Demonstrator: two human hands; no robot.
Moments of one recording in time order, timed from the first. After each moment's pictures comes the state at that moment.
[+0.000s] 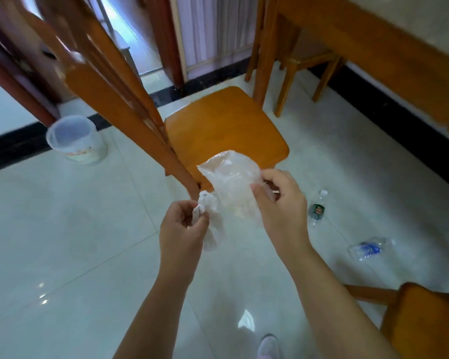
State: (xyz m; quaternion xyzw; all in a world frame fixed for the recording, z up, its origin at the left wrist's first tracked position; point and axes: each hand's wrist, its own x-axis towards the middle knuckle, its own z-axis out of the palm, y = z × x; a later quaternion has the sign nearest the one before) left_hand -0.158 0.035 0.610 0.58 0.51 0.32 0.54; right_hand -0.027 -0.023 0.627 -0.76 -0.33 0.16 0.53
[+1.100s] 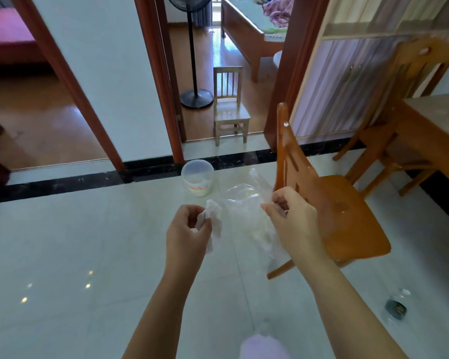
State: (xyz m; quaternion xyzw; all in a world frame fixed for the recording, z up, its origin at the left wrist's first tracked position) left_hand -0.466 0.219 0.813 0.57 0.58 0.42 0.40; right_hand -0.297 0.188 0.836 -0.76 -0.49 0.19 0.38
